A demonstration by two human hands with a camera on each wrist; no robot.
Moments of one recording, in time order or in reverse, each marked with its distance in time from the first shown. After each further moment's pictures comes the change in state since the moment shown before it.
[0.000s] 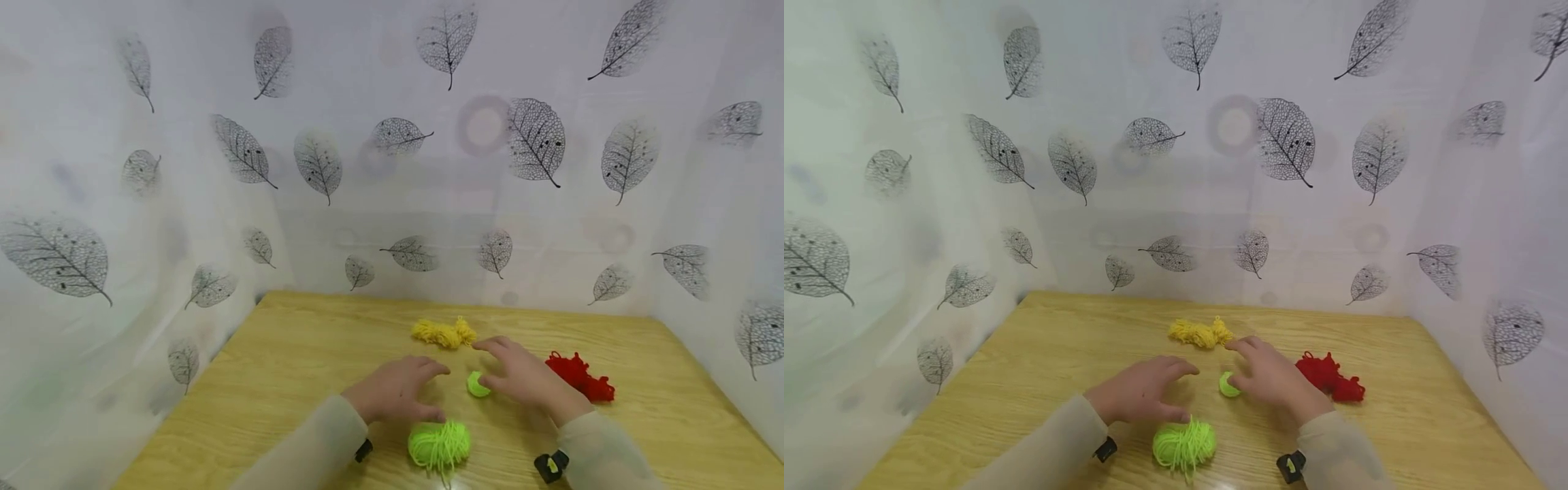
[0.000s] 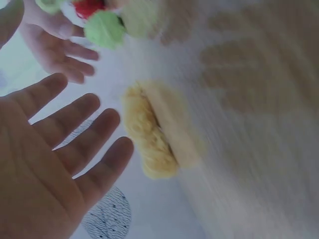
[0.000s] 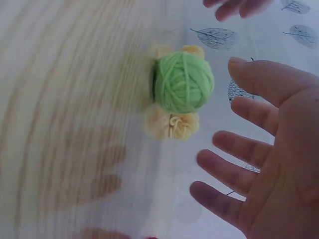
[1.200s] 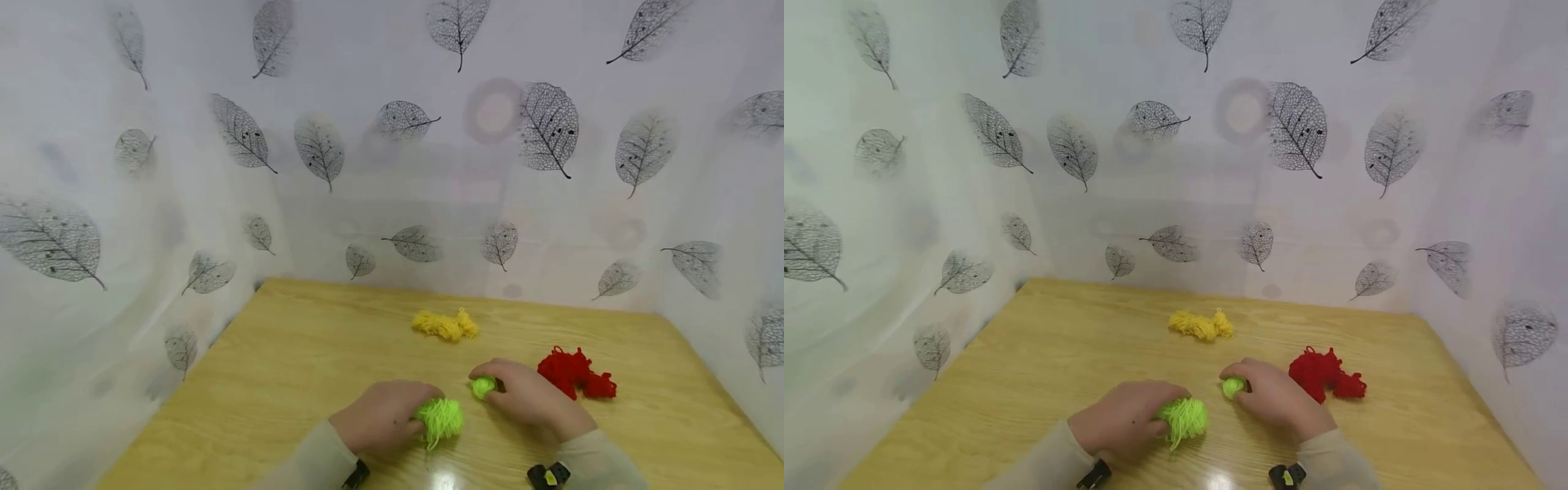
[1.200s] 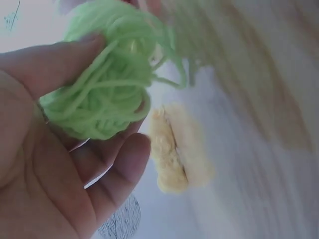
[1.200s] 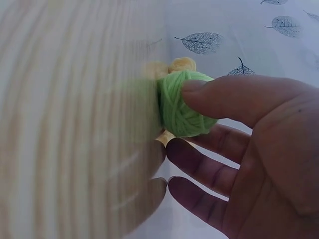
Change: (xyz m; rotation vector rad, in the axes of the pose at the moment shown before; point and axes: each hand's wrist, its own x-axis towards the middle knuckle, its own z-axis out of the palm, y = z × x) left_hand -0.036 0.016 0.019 -0.026 0.000 -0.028; right_hand -0.018 0.000 0.019 0.086 -0.121 -0.031
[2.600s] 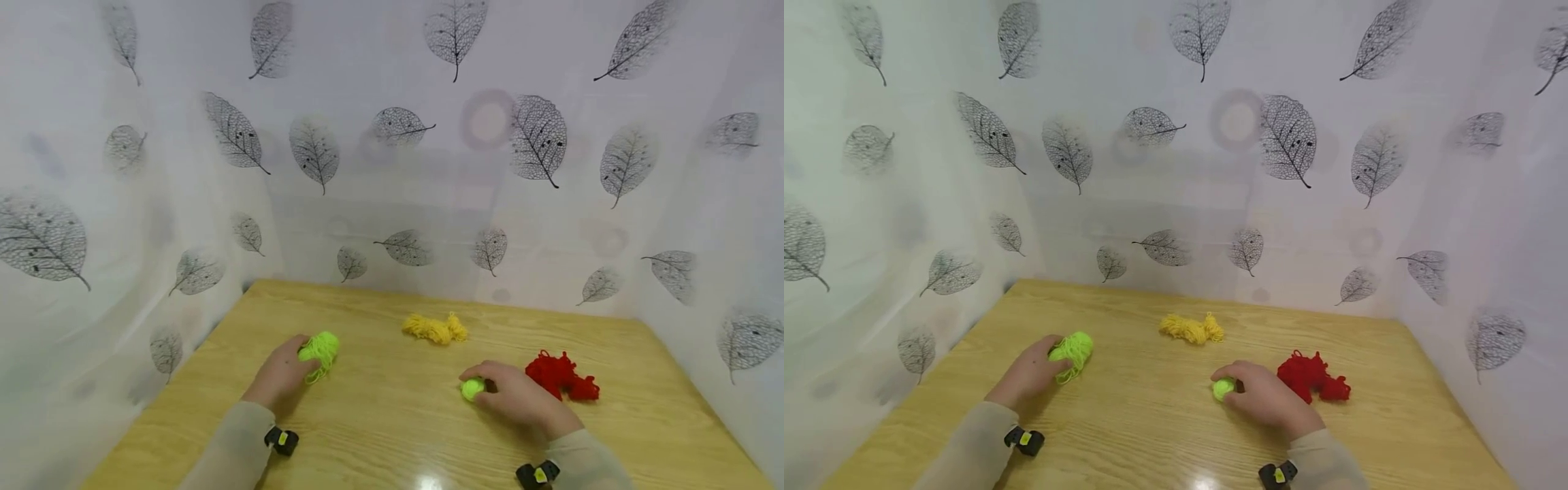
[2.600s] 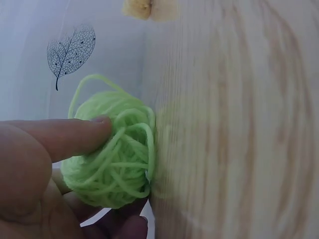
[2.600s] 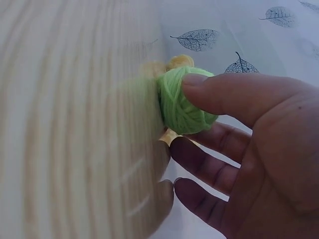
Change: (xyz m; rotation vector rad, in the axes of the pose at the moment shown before) left_hand -0.065 -0.137 -0.026 -0.478 0.356 -0.669; right_hand -0.001 0.009 -0.003 0.084 -0.022 0.041
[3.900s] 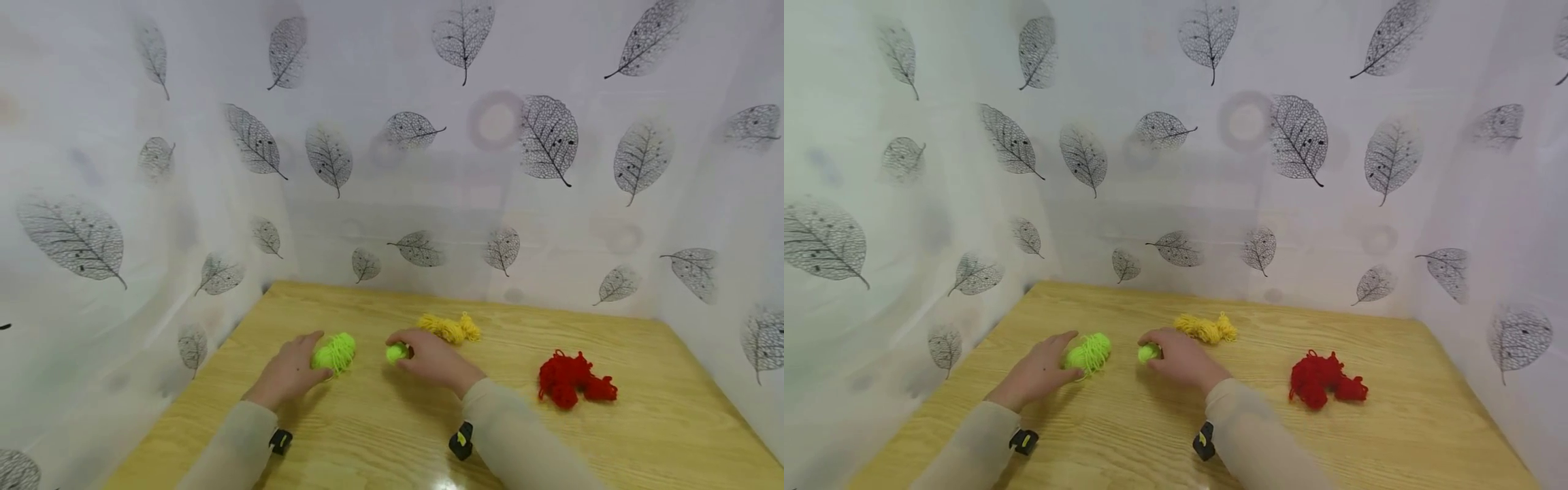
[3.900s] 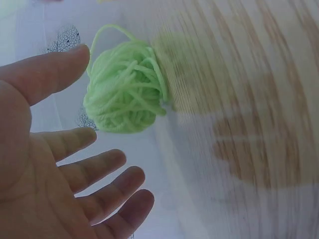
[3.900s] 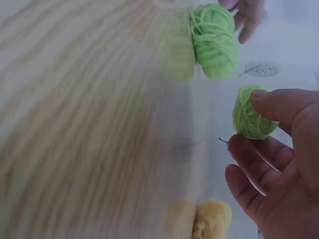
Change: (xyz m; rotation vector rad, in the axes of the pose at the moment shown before) left_hand -0.020 0.005 -0.019 0.325 0.005 0.146; right_hand 0.114 -0.104 0.049 0.013 0.026 -0.190
